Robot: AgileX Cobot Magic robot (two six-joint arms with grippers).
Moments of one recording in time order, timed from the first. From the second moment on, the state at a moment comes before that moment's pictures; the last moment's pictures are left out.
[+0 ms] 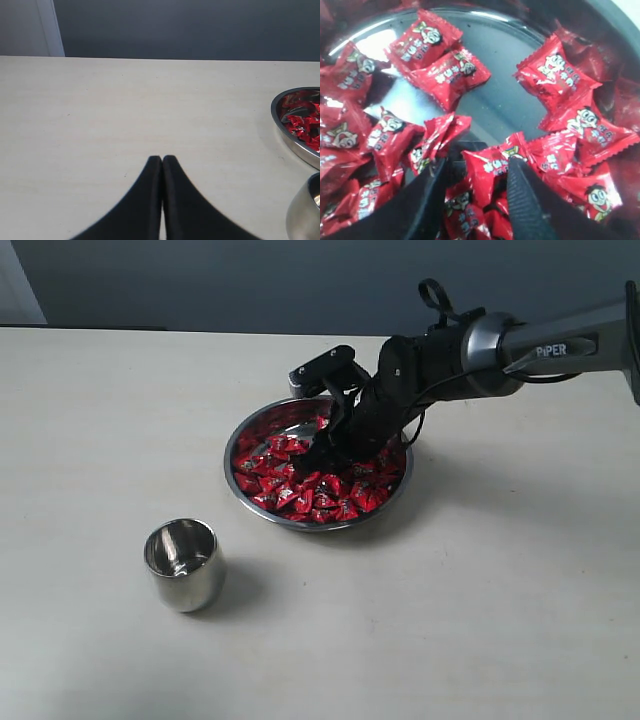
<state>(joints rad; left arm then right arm) 0.10 0.10 0.00 0.00 0.23 -0.06 0.53 2.16 -1.38 0.24 0.39 -0.39</state>
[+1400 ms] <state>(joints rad) 0.10 0.10 0.00 0.00 0.24 -0.06 0.87 1.92 -1.38 0.46 0.61 -0.50</state>
